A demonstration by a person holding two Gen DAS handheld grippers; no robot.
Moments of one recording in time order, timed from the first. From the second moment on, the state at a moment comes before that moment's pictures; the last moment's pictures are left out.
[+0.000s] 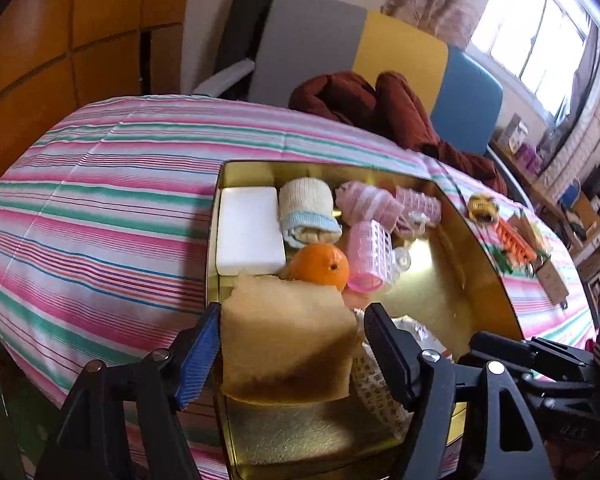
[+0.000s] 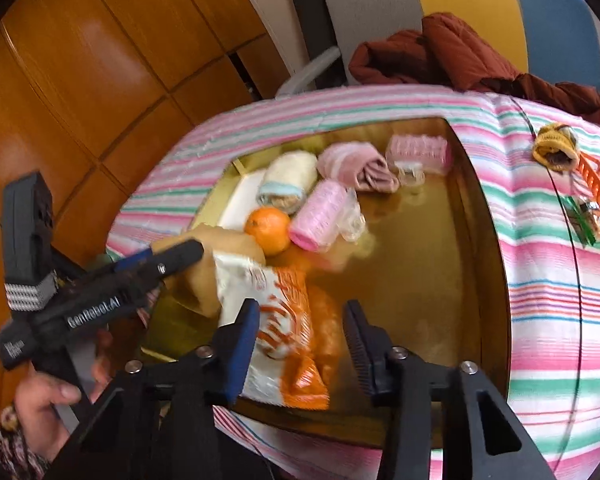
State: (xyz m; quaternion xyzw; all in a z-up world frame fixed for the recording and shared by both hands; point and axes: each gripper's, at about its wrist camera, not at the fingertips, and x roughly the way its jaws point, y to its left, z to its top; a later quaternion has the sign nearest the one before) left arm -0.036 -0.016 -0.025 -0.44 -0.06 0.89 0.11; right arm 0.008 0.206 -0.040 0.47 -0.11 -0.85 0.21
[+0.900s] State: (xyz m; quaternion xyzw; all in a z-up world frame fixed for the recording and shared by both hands) left arm -0.037 -0.015 -0.038 -0.44 -0.03 0.89 0.07; right arm -0.013 0.163 -0.060 0.49 -0.02 -0.84 0.24
